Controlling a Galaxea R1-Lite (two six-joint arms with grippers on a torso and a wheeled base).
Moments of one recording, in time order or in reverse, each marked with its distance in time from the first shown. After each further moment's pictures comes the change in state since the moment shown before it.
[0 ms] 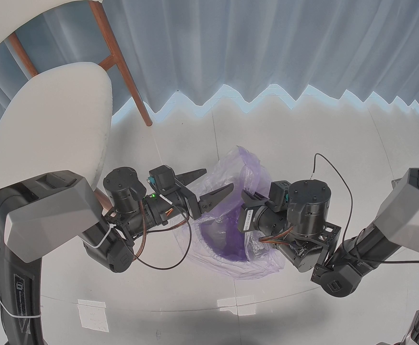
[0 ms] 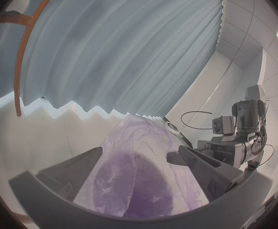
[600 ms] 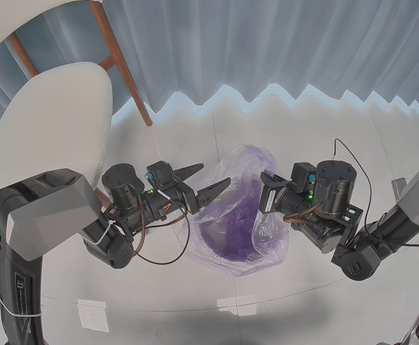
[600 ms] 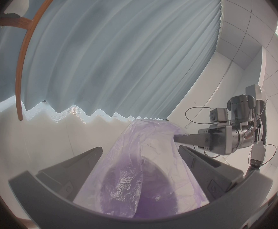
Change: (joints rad) left arm 0.017 0.010 -0.036 0.001 0.003 0.001; right arm -0.097 -0.086 0.019 0.017 0.068 -0.032
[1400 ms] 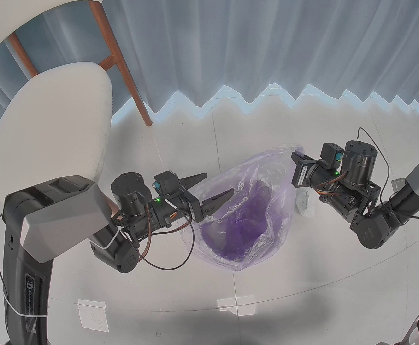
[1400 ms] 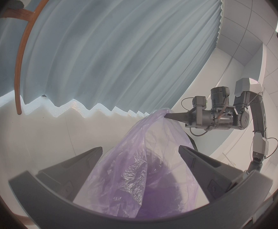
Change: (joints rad) left arm -0.009 0.064 -0.021 0.000 0.002 0.032; right arm -0.241 0.014 -0.062 0.009 0.177 -0.033
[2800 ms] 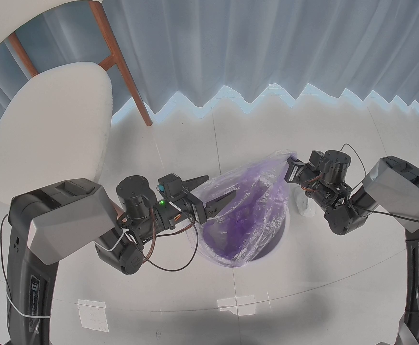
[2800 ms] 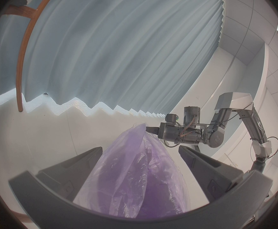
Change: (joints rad) left arm -0.012 0.030 -0.021 -0.001 0.034 0.000; right arm -0.136 0.391 -0.374 -0.035 0.087 0.103
